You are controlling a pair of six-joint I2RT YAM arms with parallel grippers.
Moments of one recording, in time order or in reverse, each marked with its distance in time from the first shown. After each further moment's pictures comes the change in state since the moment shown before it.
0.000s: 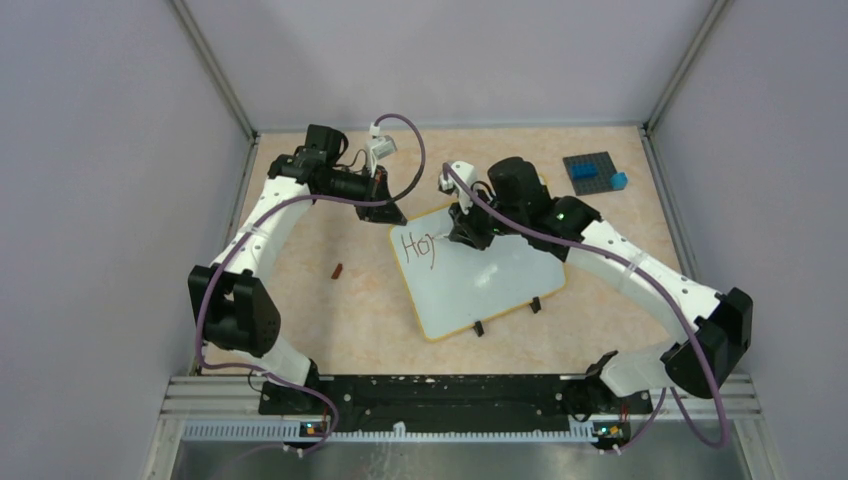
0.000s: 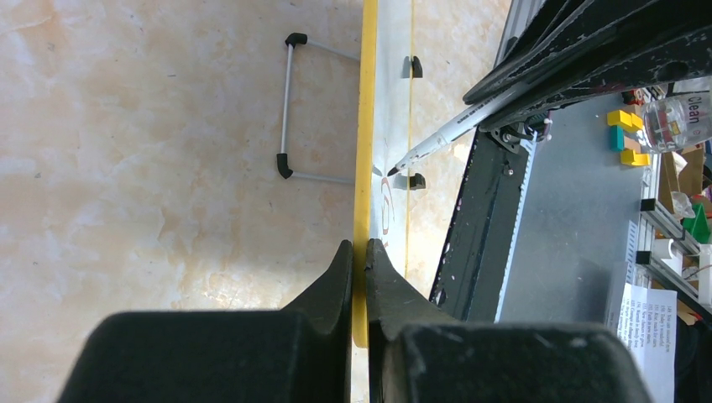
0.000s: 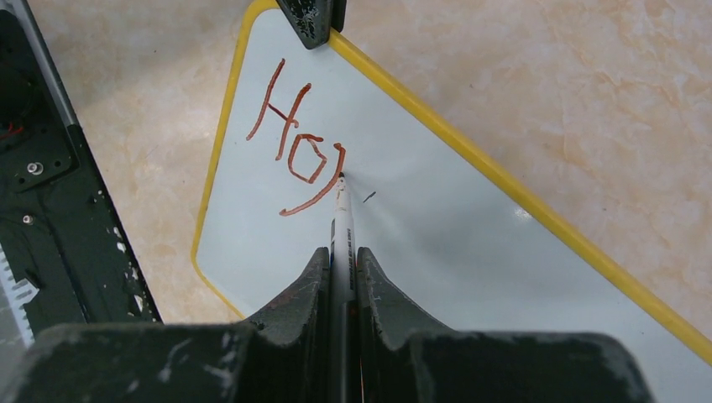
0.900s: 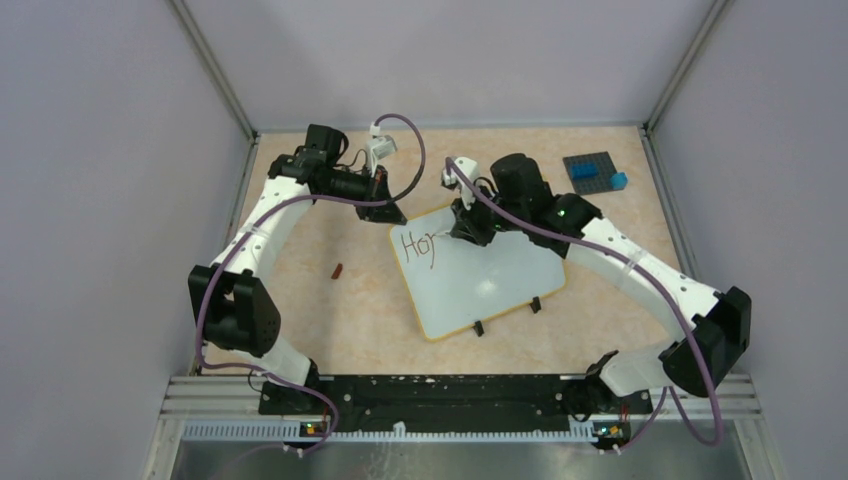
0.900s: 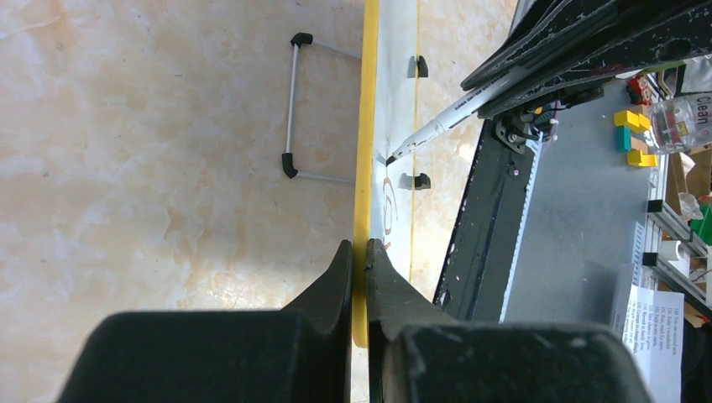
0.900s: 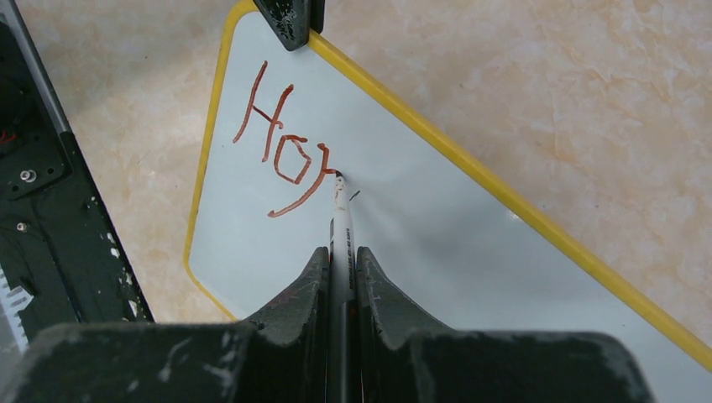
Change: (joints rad) left arm 0.000 0.000 0.000 0.005 -0.012 0.000; right arm -0.028 0.016 0.005 0.010 -0.010 0.000
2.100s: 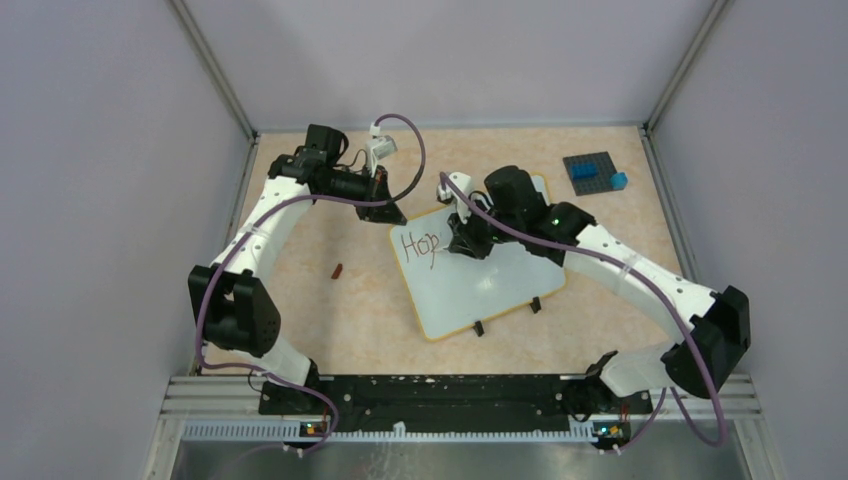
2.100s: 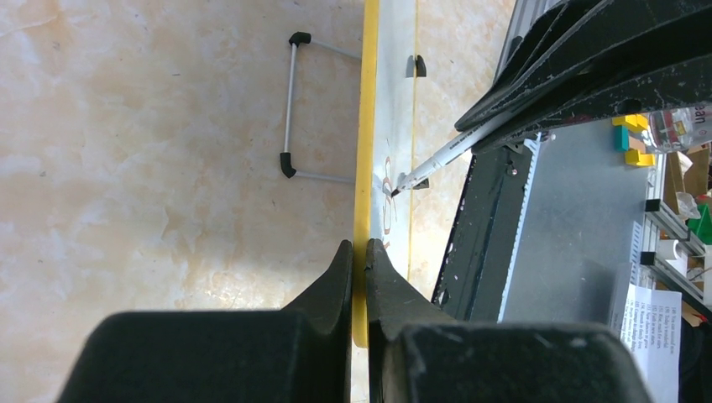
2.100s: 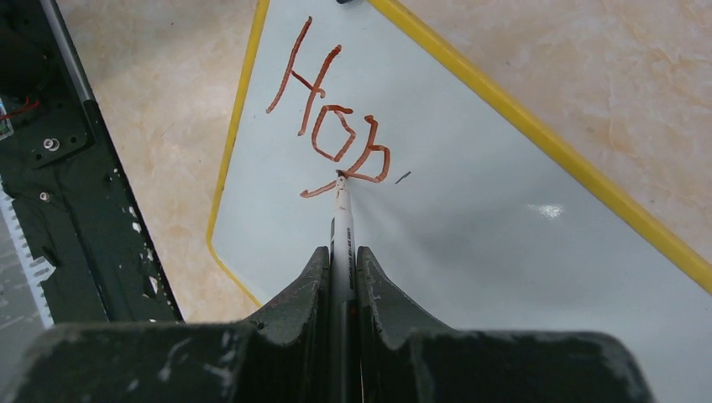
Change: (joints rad) left arm 0.000 0.000 0.000 -0.001 -0.001 0.000; right arm 0.037 -0.010 -0.065 0.006 -0.026 0.010
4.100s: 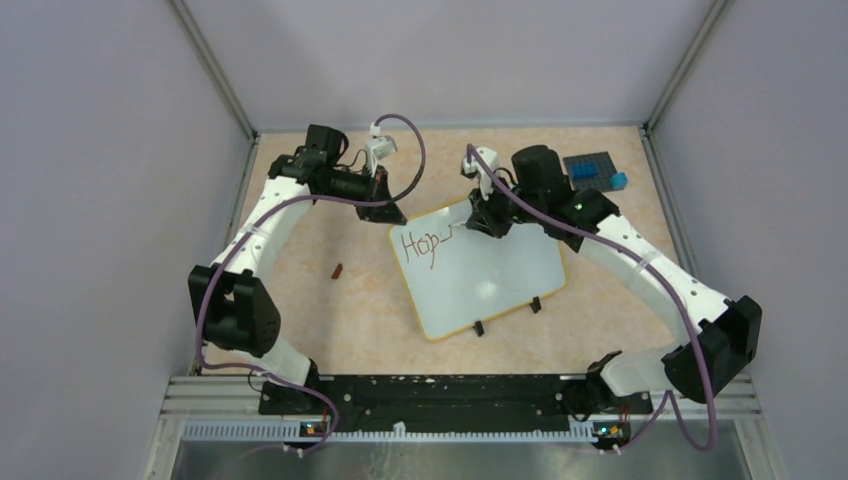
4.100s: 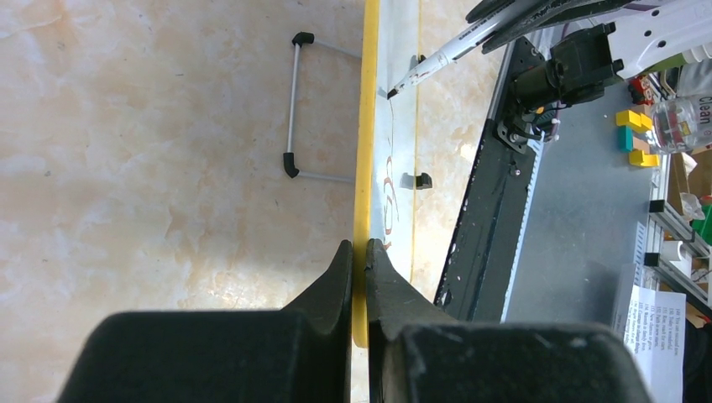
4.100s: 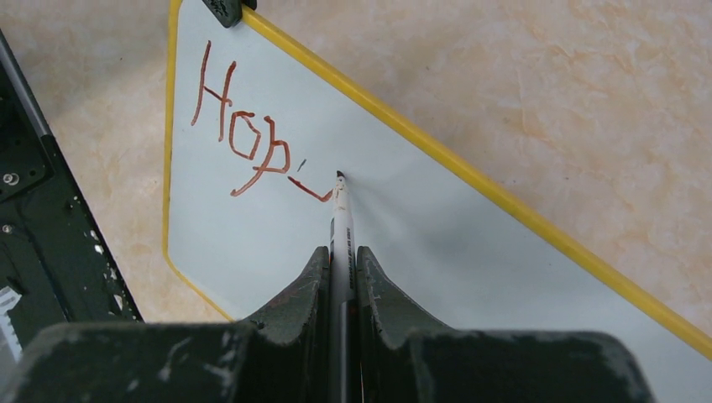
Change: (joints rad) left arm -0.001 0.000 -0.002 0.004 0.000 0.000; right arm -0.140 -0.026 0.059 -0.041 -0.023 -0.033
